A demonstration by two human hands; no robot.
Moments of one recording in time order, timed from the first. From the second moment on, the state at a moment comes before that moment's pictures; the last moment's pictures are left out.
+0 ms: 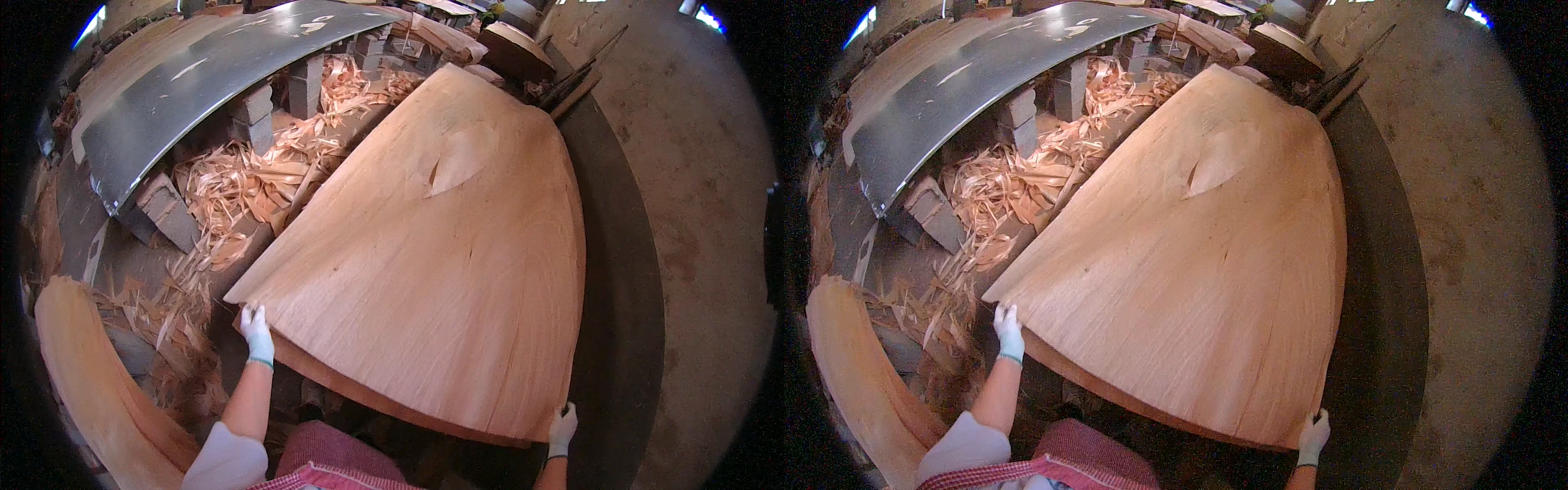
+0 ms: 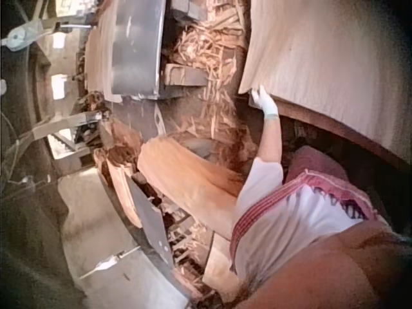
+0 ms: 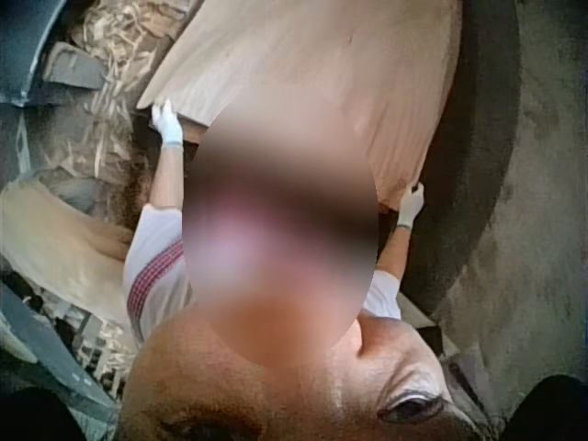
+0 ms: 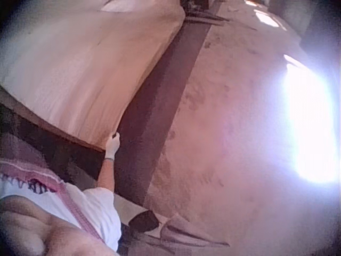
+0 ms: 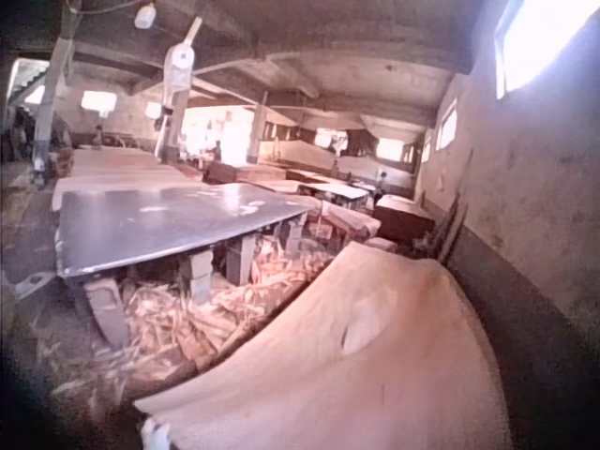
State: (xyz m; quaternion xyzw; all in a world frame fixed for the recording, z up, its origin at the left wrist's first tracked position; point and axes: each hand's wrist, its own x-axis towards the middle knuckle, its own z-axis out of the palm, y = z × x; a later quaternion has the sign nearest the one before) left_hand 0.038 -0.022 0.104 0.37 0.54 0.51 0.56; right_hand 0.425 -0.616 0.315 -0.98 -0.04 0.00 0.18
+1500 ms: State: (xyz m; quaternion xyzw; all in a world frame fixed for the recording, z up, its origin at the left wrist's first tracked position) left_hand 0.085 -0.057 -0.074 0.32 0.76 0.34 0.44; right_hand 0.487 -0.651 0.130 -0.99 -0.05 0.10 -0.03
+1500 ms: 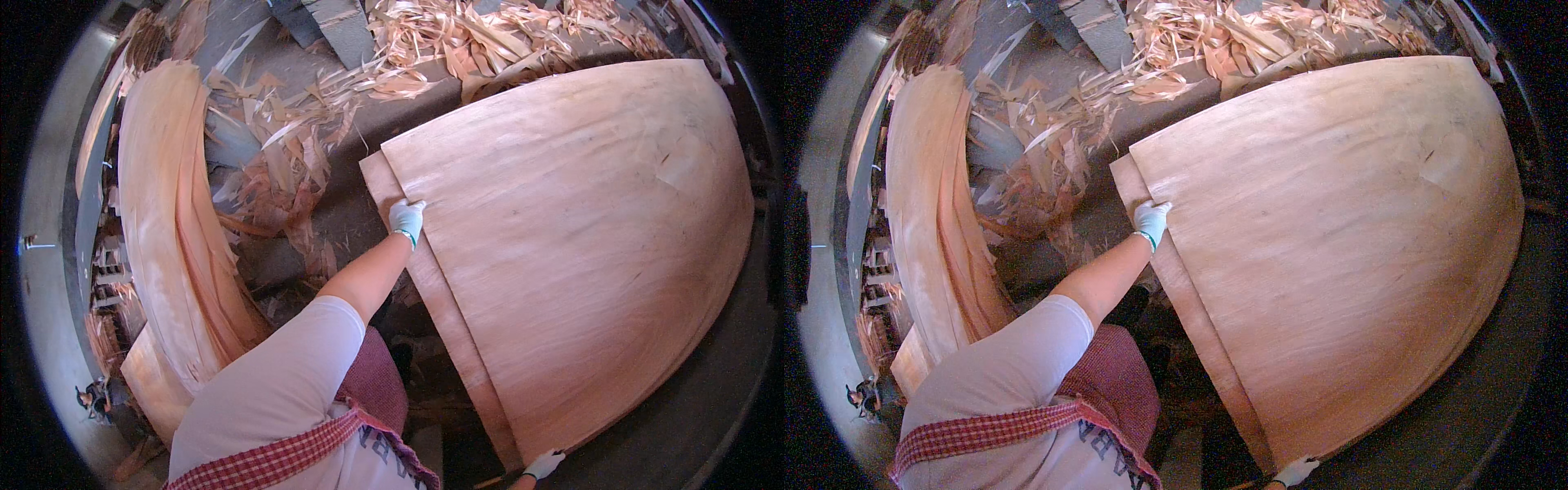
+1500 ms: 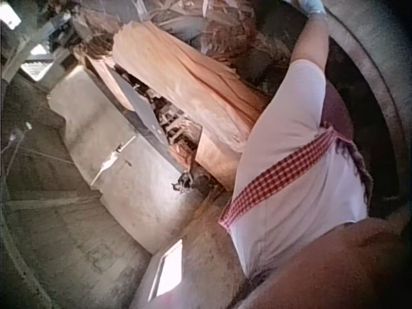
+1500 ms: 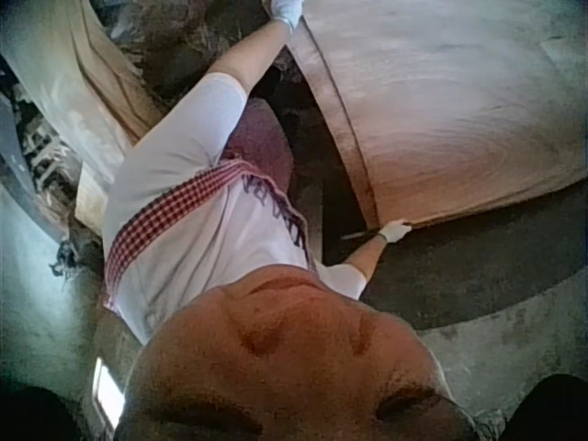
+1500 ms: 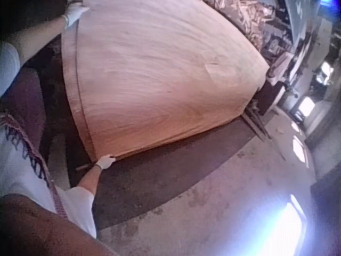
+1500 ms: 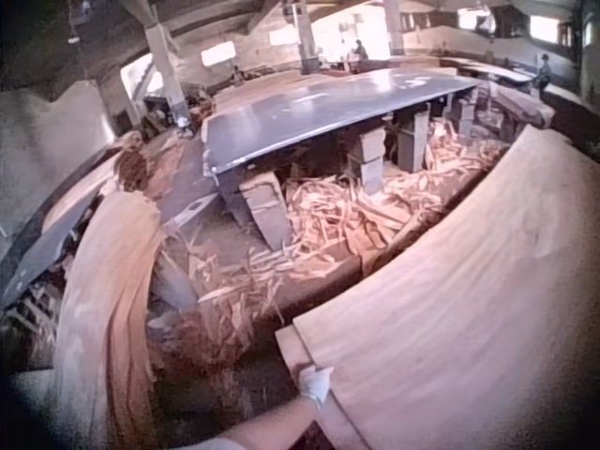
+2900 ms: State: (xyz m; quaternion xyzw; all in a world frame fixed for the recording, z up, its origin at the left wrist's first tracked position) left_hand 0.080 -0.090 0.016 0.50 0.74 0.16 0.42; right_hand 0.552 -0.680 0.057 -0.99 0.08 0.13 0.01
